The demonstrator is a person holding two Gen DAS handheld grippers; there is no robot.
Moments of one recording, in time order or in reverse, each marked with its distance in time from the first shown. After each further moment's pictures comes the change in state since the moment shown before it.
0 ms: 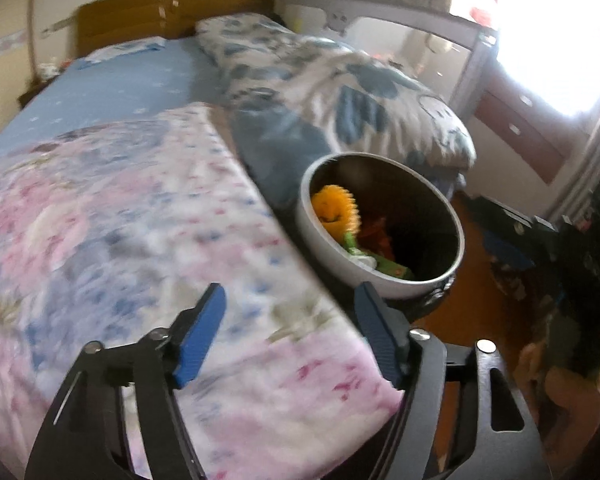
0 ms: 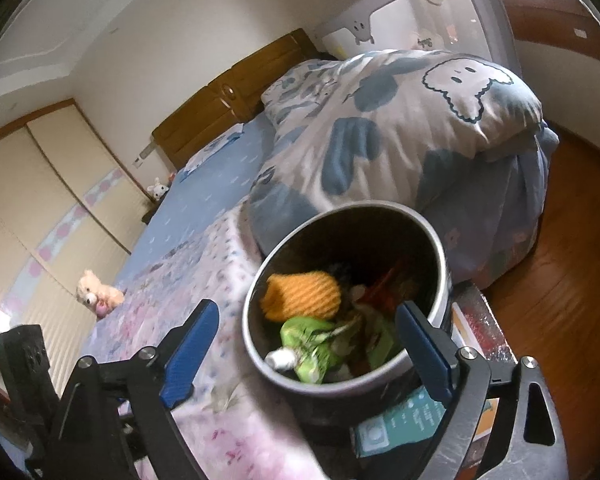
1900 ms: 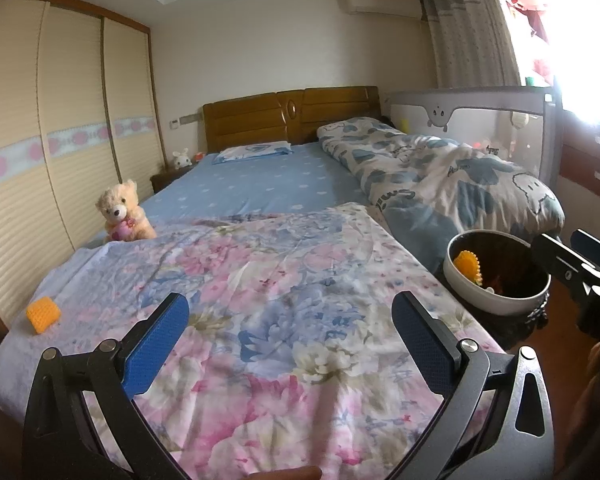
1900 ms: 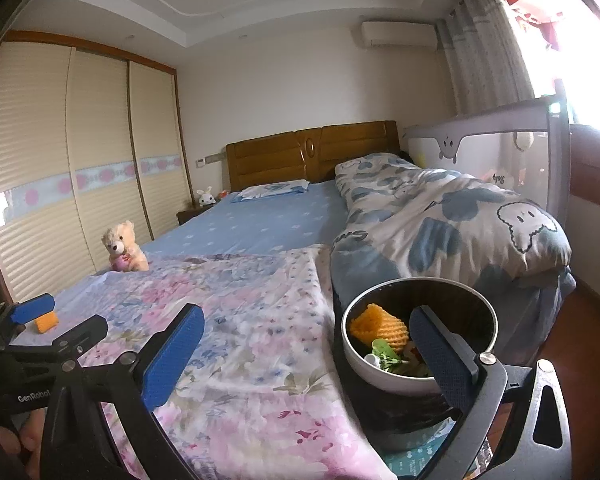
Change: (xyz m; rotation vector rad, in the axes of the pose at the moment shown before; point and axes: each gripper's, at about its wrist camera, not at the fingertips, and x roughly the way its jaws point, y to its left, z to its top) left arm -0.127 0.051 -0.068 -0.010 -0.414 0.459; right arm -0.061 0.116 -0.079 -0.440 -0.302 0.039
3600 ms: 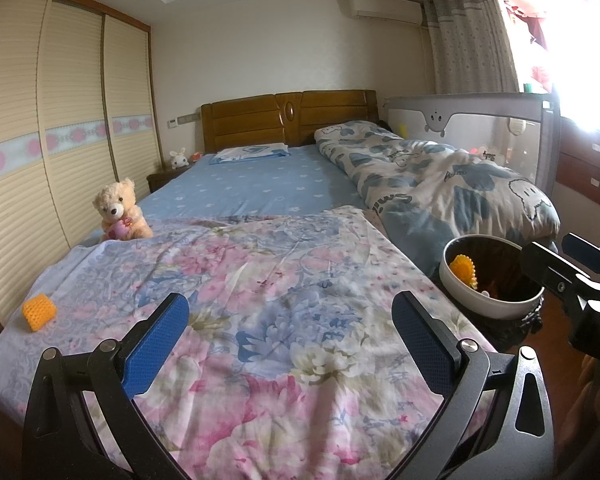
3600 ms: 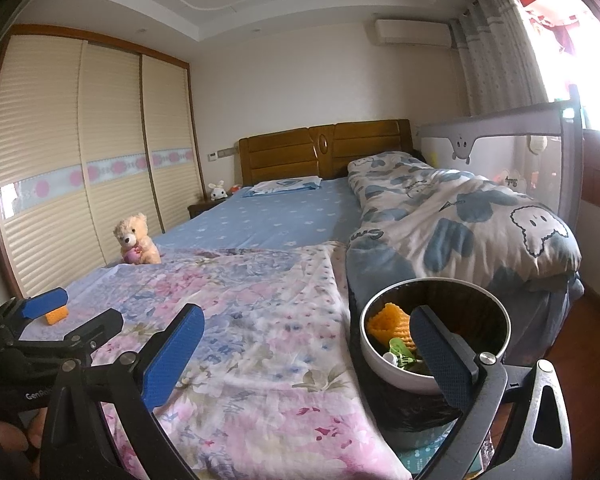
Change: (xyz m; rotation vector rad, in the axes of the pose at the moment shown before) left arm -0.002 0.004 0.002 -0.021 -0.005 -0.008; right arm 0.000 0.015 0.001 -0.021 0.015 0.033
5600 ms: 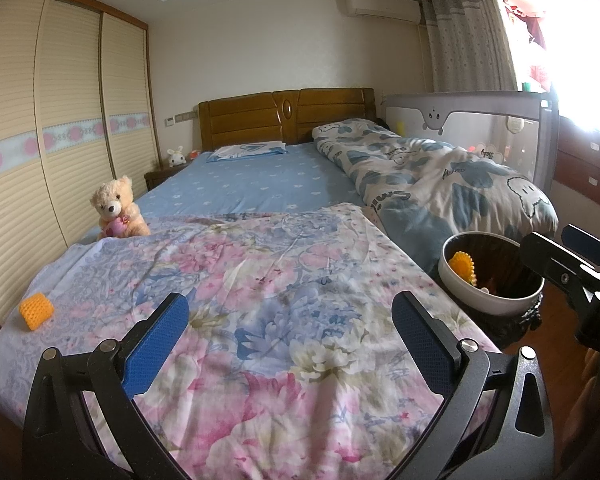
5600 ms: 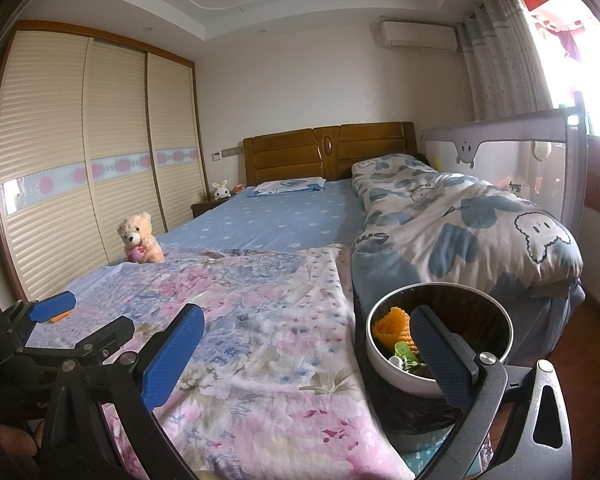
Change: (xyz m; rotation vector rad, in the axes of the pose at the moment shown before) left arm -0.001 0.000 -0.001 0.000 0.005 -0.003; right arm -0.001 0.007 0.004 -0.009 -0.002 0.007
